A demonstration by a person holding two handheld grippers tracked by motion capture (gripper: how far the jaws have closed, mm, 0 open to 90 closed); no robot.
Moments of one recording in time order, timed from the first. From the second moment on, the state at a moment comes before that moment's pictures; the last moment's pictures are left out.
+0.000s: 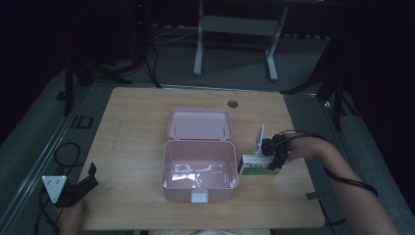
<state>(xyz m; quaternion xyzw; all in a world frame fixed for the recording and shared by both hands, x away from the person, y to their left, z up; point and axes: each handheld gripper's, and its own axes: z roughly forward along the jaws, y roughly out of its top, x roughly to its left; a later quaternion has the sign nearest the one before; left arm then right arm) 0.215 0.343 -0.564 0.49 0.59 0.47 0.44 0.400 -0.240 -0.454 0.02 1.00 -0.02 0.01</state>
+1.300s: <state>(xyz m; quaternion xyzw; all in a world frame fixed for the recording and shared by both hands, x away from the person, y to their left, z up) 0.215 0.344 -0.564 0.49 0.59 0.47 0.44 0.393 -0.241 -0.431 0.00 1.00 -0.01 0.00</state>
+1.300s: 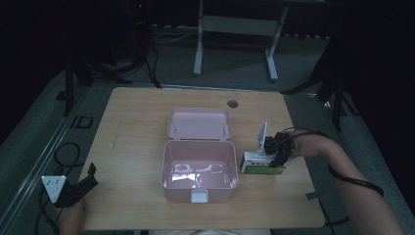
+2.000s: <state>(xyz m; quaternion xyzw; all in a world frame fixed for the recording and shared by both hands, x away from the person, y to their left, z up) 0.215 0.344 -0.564 0.49 0.59 0.47 0.44 0.364 -0.240 -0.381 0.01 1.00 -0.02 -0.02</state>
